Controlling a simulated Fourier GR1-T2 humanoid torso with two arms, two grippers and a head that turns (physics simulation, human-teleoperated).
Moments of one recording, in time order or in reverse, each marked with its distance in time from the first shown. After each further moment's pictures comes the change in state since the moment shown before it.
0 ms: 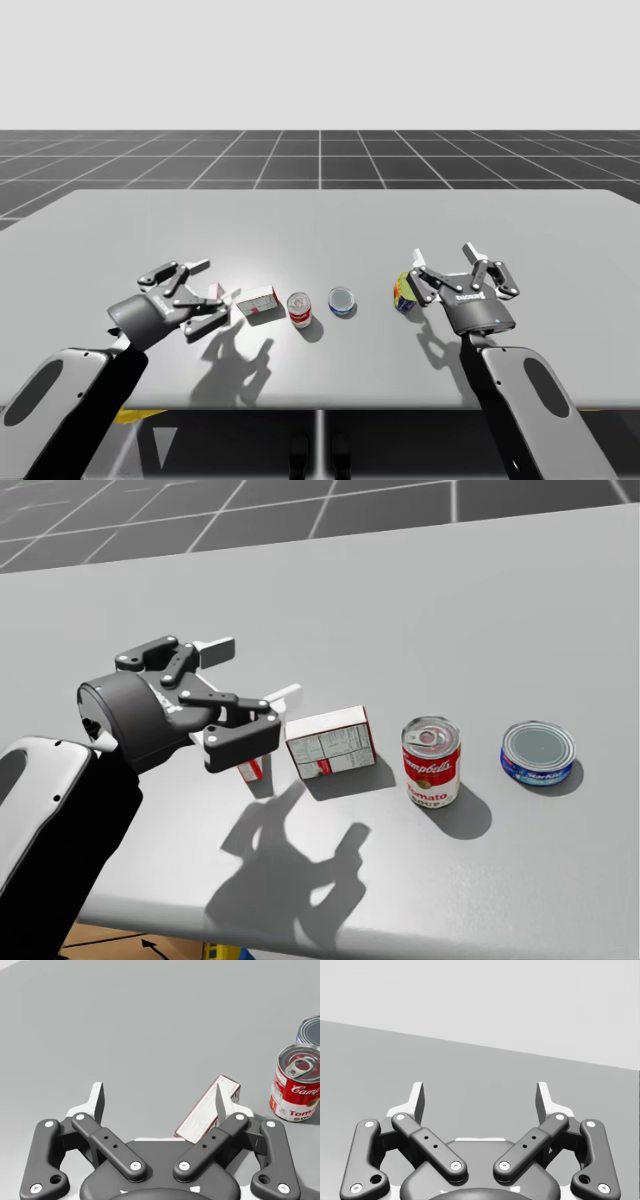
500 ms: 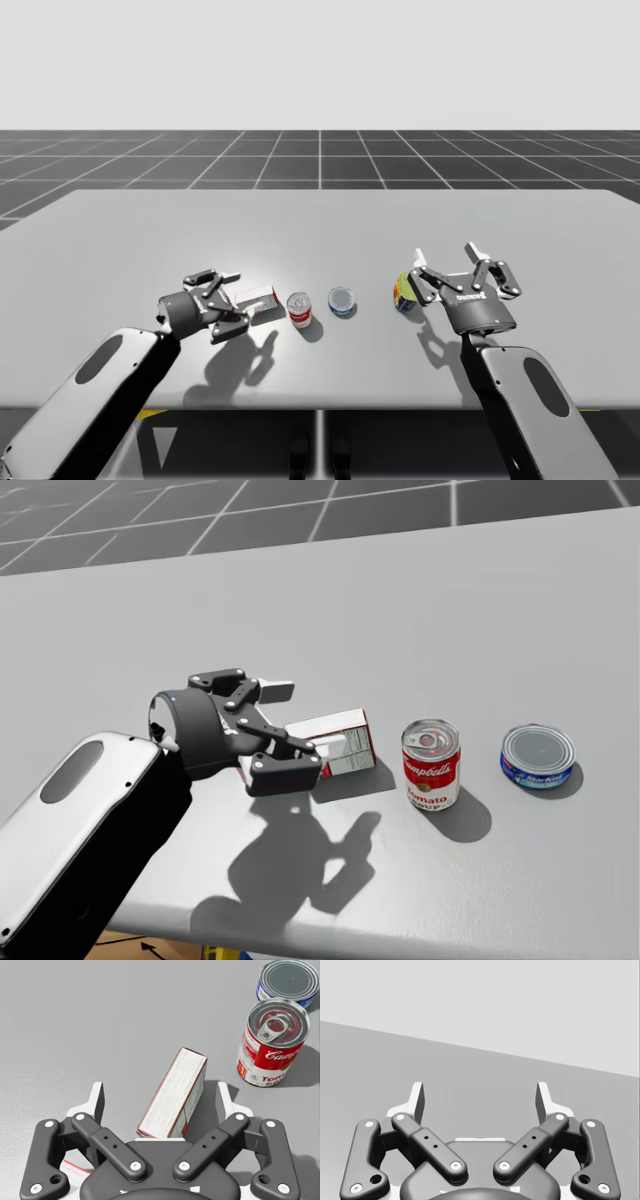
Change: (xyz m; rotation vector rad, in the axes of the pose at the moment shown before) left arm -0.021 -0.005 -0.043 -0.206 0.166 -0.015; right arm -0.001 -0.001 0.000 -0.012 -0.010 0.028
